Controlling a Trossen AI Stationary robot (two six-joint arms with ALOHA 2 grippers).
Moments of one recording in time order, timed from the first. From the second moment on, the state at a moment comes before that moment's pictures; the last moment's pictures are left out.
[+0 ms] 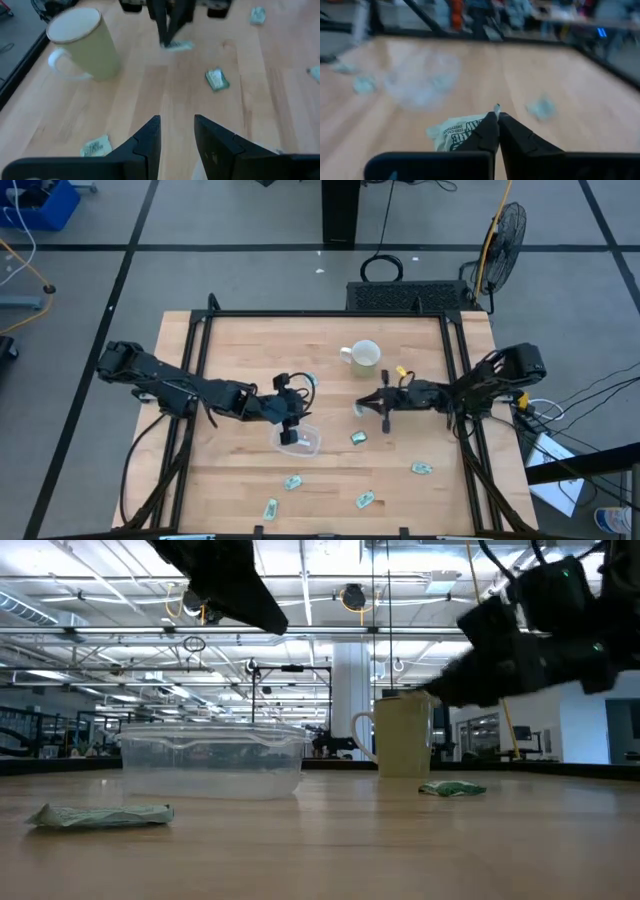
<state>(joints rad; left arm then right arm) -0.25 1.46 0.98 -0.21 -0.37 -0.17 0.05 1.56 0.19 1.18 0.07 -0.06</state>
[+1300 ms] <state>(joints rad) -0.21 1.69 0.93 0.23 -0.39 -0.53 0.09 1.57 0.59 0.68 0.26 -0.70</state>
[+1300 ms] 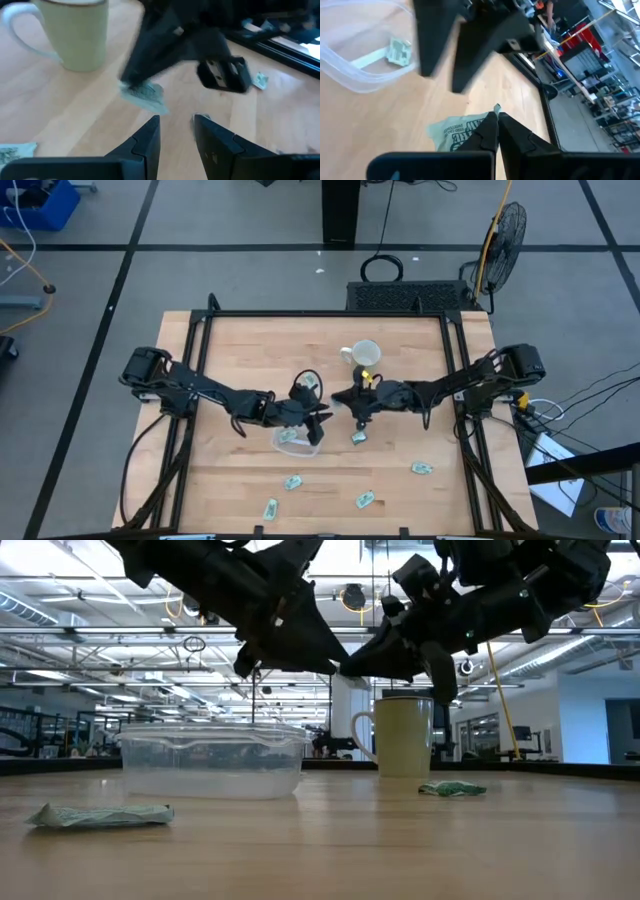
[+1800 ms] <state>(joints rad) -0.20 1.69 0.93 0.21 -0.45 -0.50 0.09 1.57 0.59 0.79 0.15 -0.59</state>
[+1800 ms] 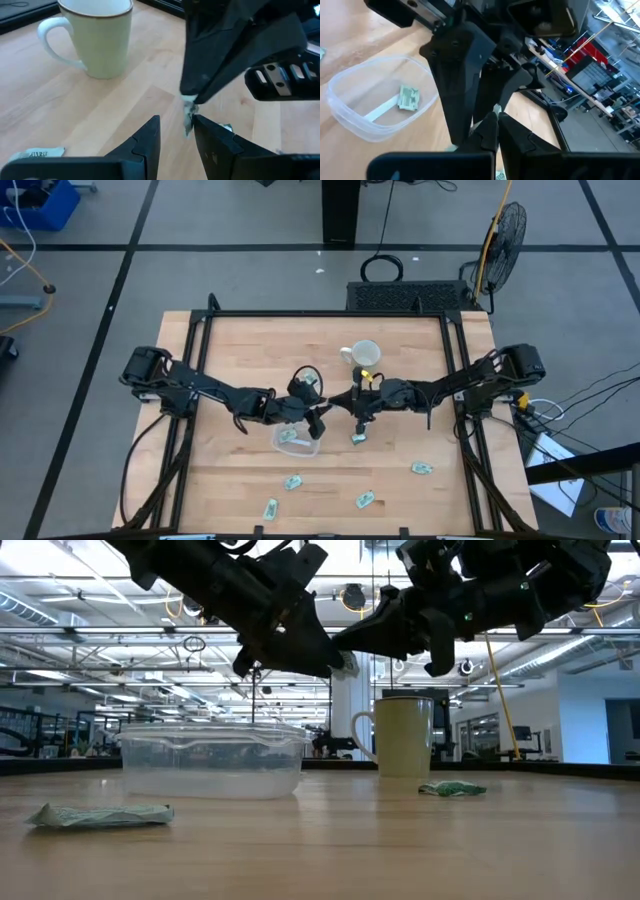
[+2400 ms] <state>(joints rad) -0.20 1.69 0.93 0.24 -0.44 -0.37 0.07 1.57 0.59 0.79 0.15 -0.48</state>
